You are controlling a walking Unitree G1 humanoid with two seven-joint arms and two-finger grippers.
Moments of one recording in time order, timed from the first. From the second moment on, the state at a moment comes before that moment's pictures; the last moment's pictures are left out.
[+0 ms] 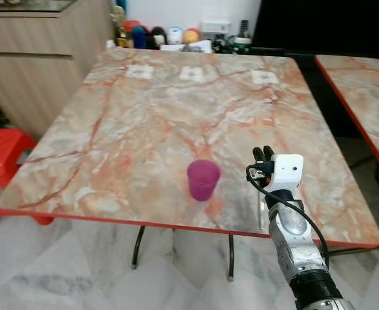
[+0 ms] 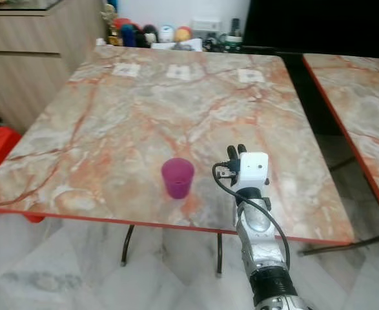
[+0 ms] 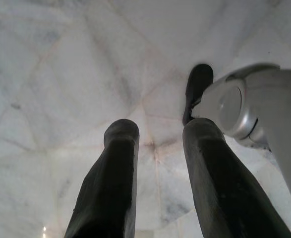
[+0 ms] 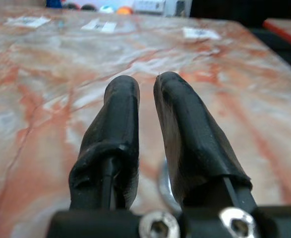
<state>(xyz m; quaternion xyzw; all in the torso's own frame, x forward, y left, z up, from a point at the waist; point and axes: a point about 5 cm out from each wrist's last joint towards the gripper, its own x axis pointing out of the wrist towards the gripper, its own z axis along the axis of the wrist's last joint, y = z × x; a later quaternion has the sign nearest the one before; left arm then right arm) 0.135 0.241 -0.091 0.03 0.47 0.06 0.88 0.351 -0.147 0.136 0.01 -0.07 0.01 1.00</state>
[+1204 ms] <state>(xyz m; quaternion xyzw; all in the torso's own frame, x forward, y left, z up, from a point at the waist) 0.156 0.220 -0.088 0.03 0.46 0.04 0.89 0.362 -0.129 0.095 0.06 0.13 0.03 0.99</state>
